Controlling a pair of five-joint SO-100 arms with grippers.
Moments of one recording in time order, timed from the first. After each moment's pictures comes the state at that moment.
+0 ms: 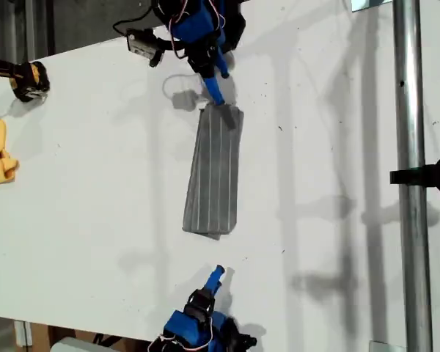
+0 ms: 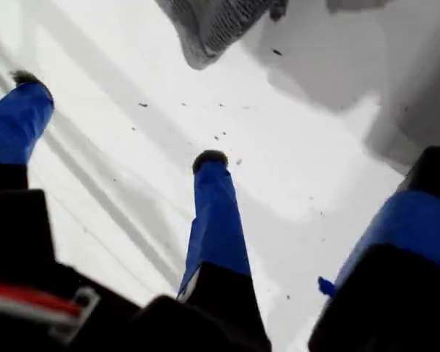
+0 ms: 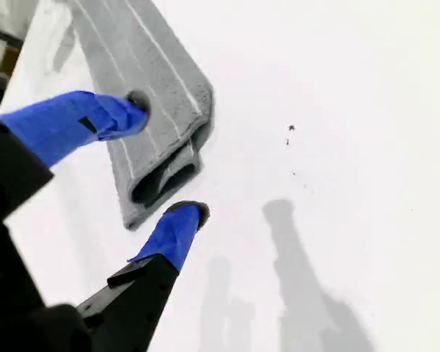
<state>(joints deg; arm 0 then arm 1) 3.7 170.5 151.8 76.2 -78.1 -20.0 163.2 145.9 88.7 109.5</state>
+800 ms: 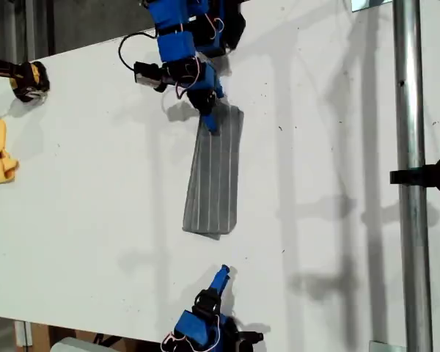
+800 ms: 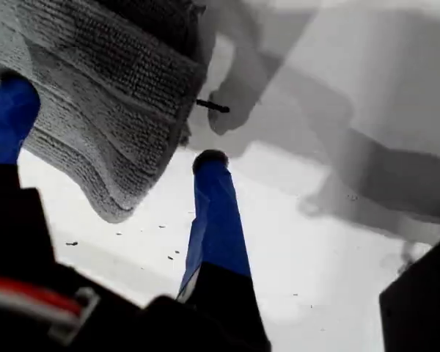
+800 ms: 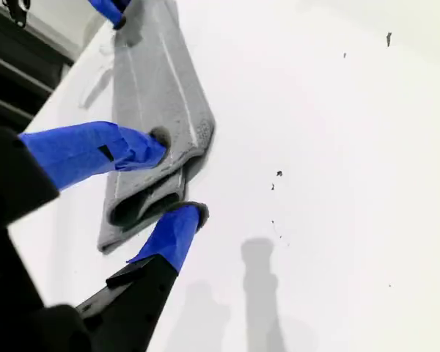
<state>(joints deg) 8.2 198.7 170.1 75.1 -85.1 1.7 122.0 146.4 63.5 99.6</state>
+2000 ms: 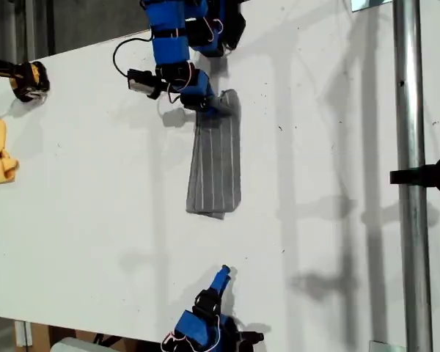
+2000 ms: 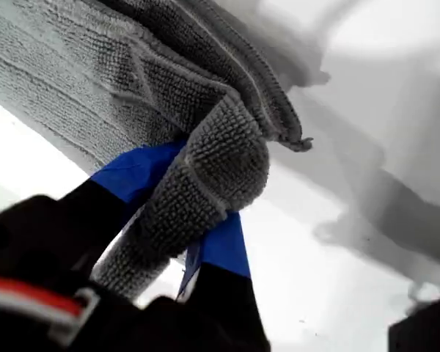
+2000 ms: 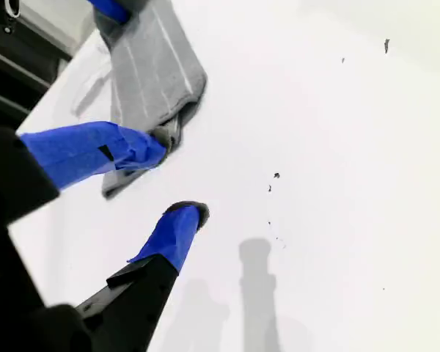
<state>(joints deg) 8.9 198.7 170.1 75.2 -86.5 5.3 127.0 146.0 62.8 93.6</state>
